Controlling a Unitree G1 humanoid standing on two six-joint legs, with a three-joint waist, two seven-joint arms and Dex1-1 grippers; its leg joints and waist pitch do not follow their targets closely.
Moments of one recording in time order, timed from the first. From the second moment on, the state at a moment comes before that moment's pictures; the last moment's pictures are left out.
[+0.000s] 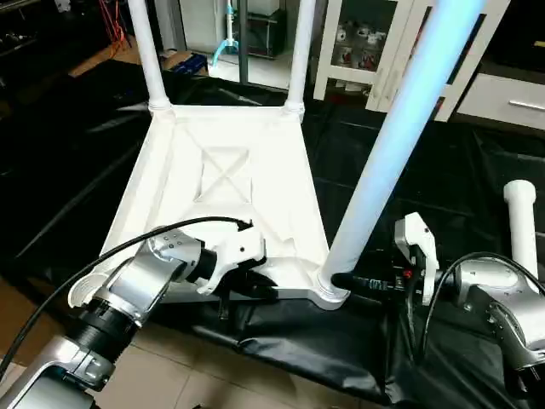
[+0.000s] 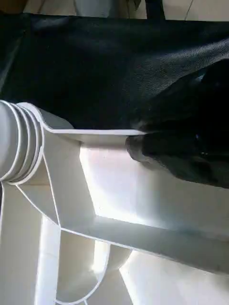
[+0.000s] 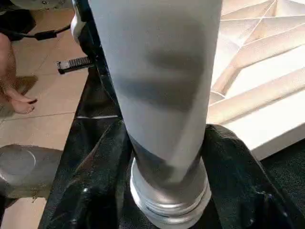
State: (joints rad) left arm -0.51 0.48 -0.44 0.27 -0.08 0.31 -1.25; right arm -0.23 -0.61 0.16 0.09 0.45 0.30 1.14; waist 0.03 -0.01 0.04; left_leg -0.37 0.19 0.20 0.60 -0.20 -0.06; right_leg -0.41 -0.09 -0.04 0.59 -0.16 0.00
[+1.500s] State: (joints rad) left arm -0.57 0.39 -0.43 0.41 -0.03 0.24 -1.14; right arm -0.23 -0.50 0.09 0.12 0.40 0.25 0.90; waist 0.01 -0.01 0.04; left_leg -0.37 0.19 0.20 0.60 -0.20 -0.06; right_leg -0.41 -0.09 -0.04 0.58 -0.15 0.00
